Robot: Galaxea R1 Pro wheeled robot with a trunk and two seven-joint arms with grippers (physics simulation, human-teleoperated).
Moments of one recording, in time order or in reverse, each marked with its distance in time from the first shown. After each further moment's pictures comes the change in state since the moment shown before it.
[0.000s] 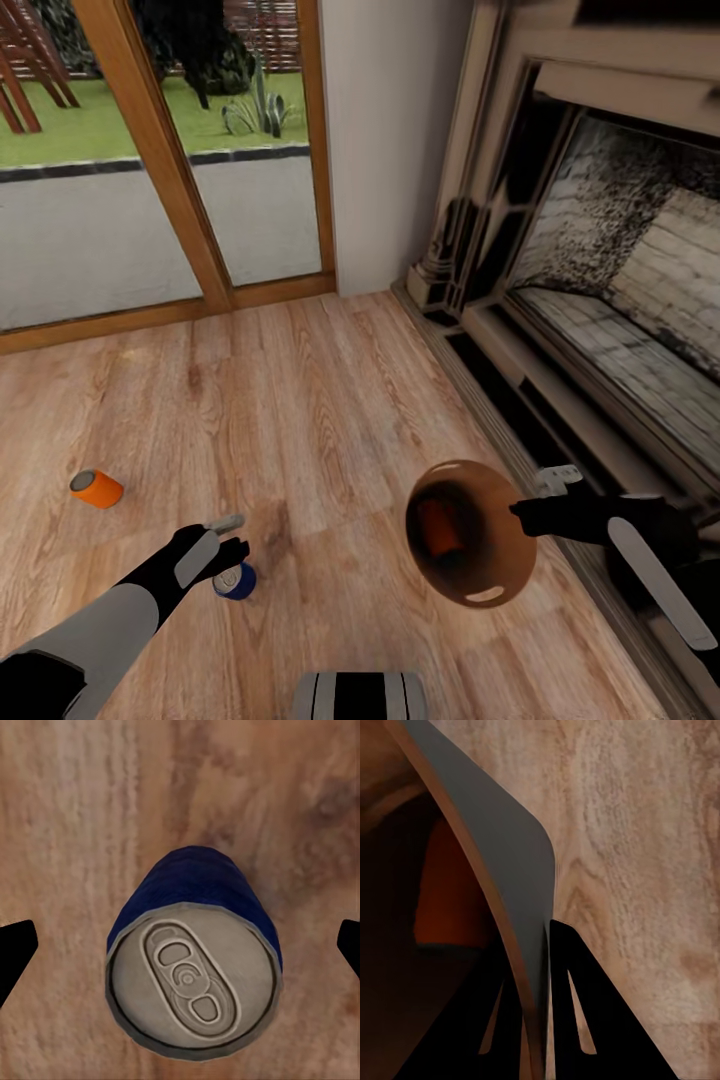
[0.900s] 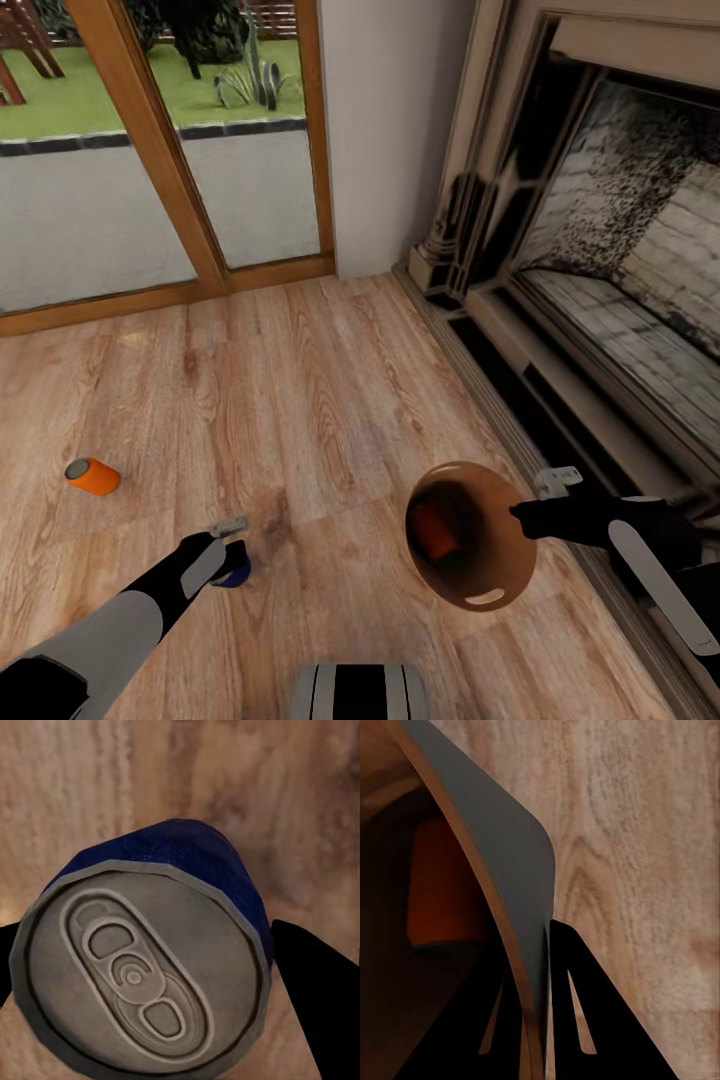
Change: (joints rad) left arm 0.017 -0.011 -0.073 0.000 0.002 -0.081 -0.001; right arm 0.011 -0.001 0.000 -0.015 0.003 0.000 -0.001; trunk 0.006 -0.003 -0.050
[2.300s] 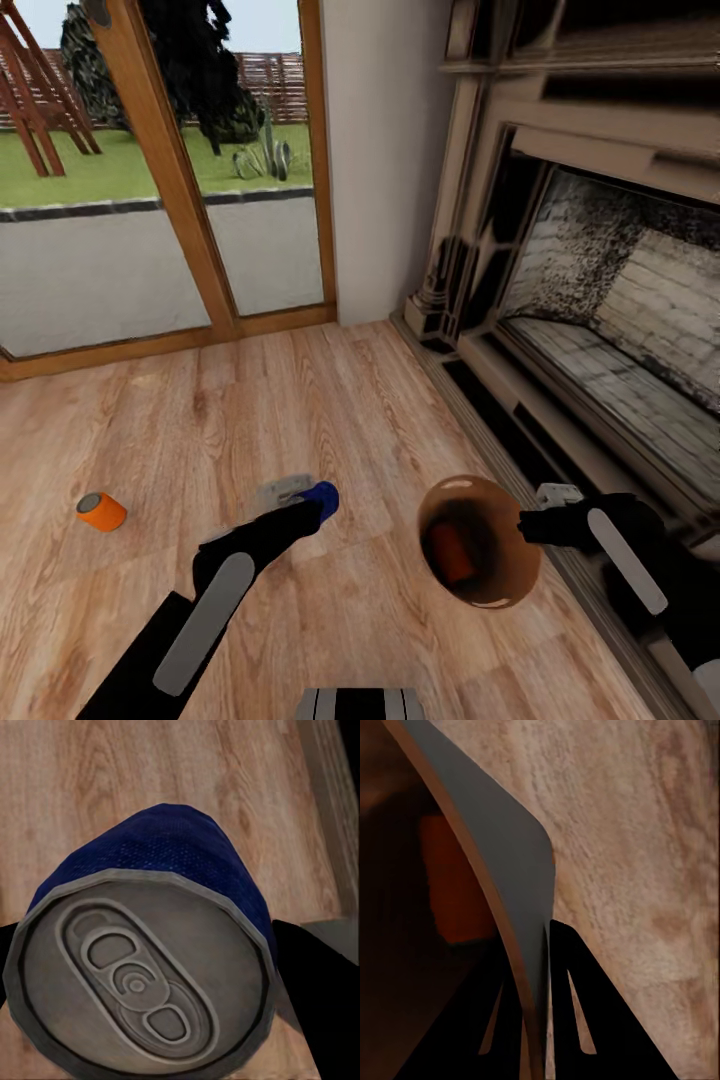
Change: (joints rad) left arm 0.386 -0.069 0.015 -1.180 0.053 0.220 0.203; right arm -0.114 0.055 0.010 0.358 0.032 0.000 -0.010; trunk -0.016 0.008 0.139
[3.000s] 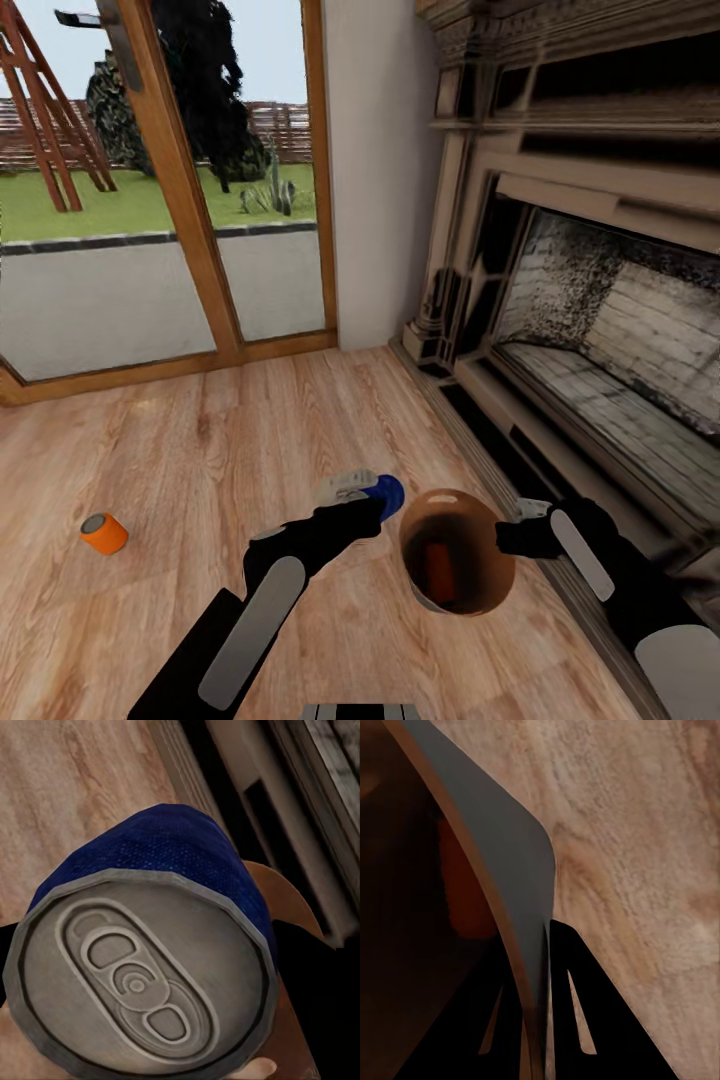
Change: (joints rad) left arm -0.030 -0.126 -0.142 -0.051 -0.007 0.042 -0.011; right arm -0.061 0.130 0.003 0.207 -0.020 0.000 -0.104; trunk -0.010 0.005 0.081
